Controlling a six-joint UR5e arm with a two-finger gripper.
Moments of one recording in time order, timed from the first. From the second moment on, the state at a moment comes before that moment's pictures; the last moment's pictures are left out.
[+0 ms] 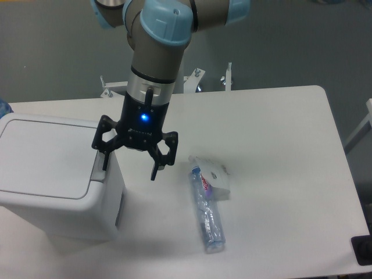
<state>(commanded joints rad) 2.30 -1.75 -1.55 -0.98 1.14 0.30</state>
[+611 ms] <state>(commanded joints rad) 2.30 -1.76 -1.56 -0.97 1.14 0.29</state>
